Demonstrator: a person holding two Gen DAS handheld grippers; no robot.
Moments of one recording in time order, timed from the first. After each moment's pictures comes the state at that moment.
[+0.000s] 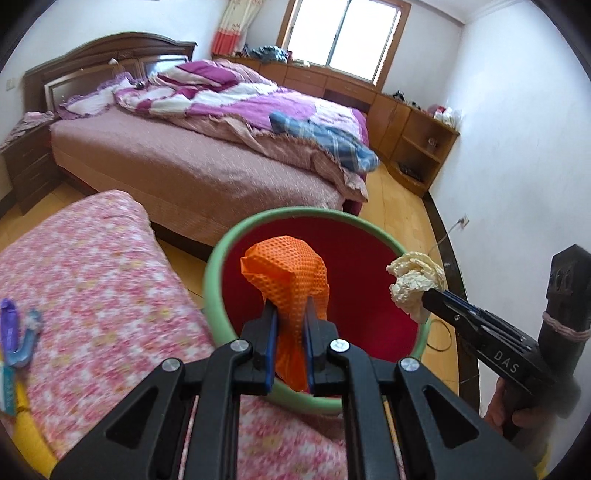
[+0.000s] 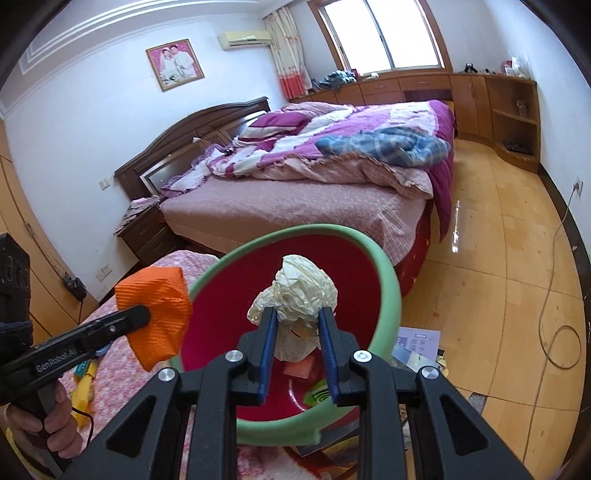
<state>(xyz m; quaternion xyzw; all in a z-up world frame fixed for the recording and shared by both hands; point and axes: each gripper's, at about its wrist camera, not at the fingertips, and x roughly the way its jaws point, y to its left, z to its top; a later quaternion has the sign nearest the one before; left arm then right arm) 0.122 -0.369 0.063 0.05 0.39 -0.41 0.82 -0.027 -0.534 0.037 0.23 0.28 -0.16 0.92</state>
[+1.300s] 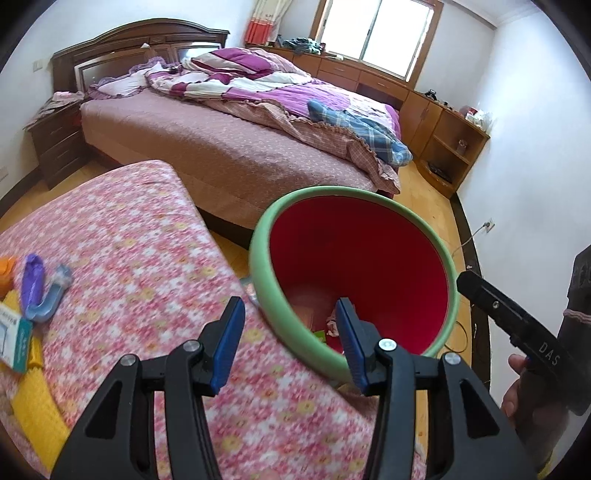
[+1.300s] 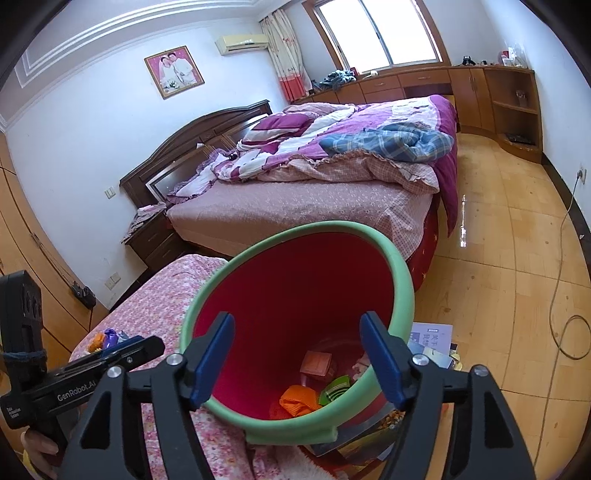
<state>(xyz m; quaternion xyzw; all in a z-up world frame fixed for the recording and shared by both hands) 0.115 -0.323 0.055 0.04 0.42 -0.35 0.84 -0.030 -0.523 0.042 0.25 0.26 -0.14 0.92</state>
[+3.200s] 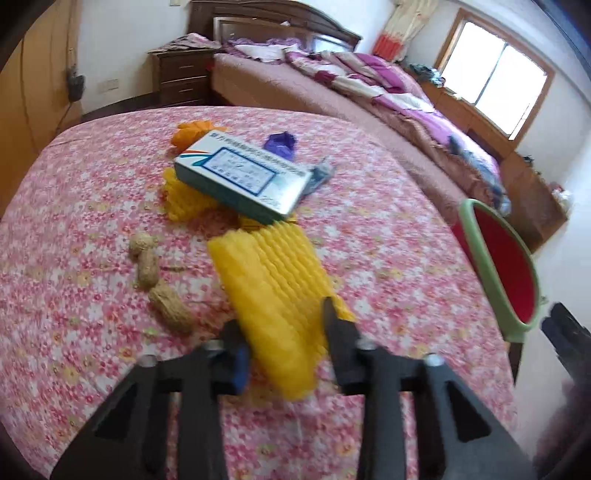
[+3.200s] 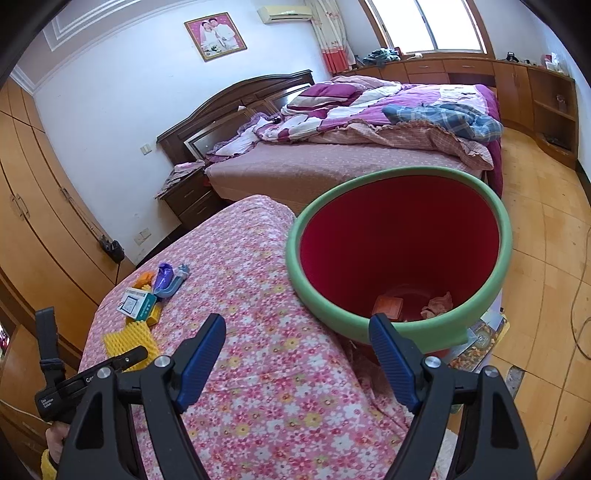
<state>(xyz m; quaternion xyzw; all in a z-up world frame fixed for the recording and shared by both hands) 0.115 -0.109 0.003 -0.06 0.45 -0.17 0.87 -0.025 -0.408 0.040 0.22 0.32 -0.07 0.92</state>
